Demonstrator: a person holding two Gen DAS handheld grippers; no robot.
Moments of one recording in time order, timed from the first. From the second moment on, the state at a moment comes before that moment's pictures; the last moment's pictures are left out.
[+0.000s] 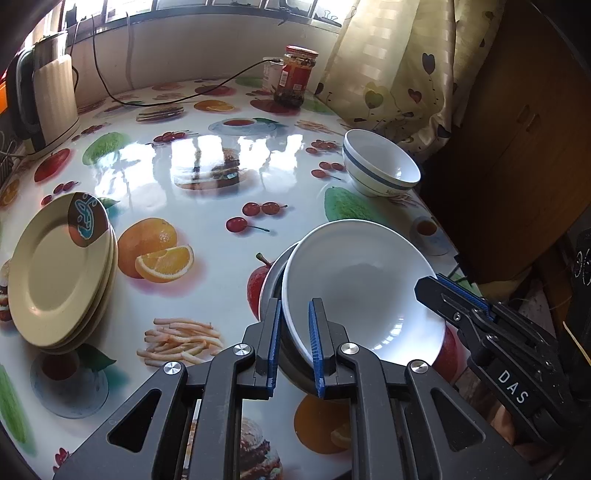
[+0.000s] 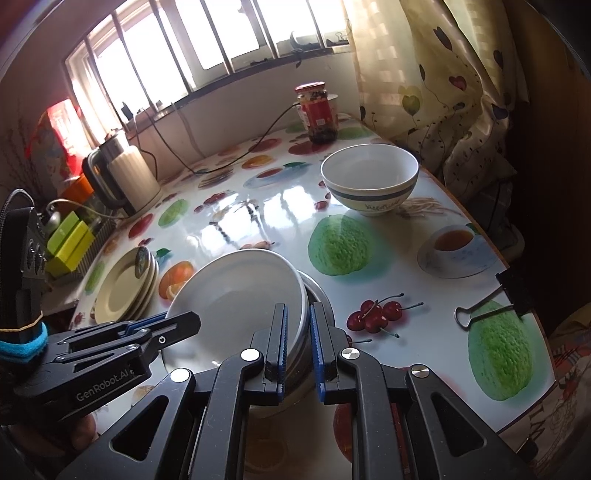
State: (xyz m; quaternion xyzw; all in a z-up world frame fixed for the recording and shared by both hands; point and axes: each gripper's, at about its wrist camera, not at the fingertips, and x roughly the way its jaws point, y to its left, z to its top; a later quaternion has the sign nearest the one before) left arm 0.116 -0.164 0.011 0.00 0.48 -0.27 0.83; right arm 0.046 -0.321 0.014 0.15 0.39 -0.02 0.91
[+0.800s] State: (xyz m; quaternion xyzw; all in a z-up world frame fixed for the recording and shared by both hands) left arm 0.115 -0.168 0.010 0.01 0.49 -0.27 0.83; right arm 0.049 -0.321 0.012 0.15 0.39 -0.02 0.91
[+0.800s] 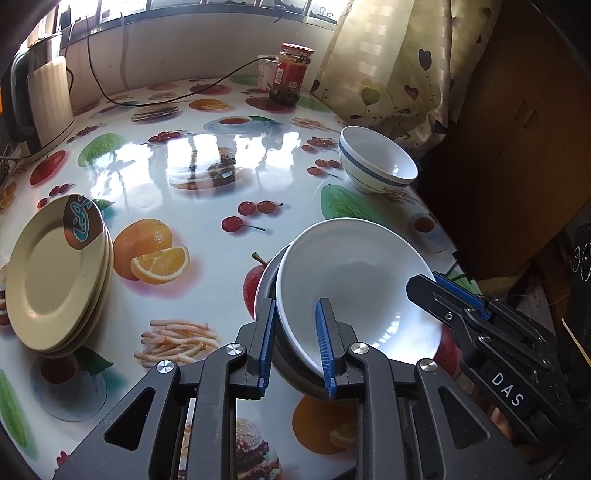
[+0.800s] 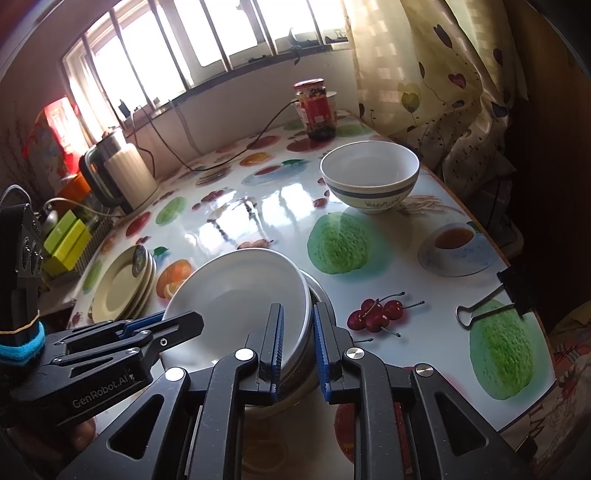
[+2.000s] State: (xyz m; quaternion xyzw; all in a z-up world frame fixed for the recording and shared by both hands) left arm 0.122 -0.174 0.020 0.03 0.46 -0.28 0.84; right arm 0.055 -0.324 0.021 0.16 0.38 -0.03 0.91
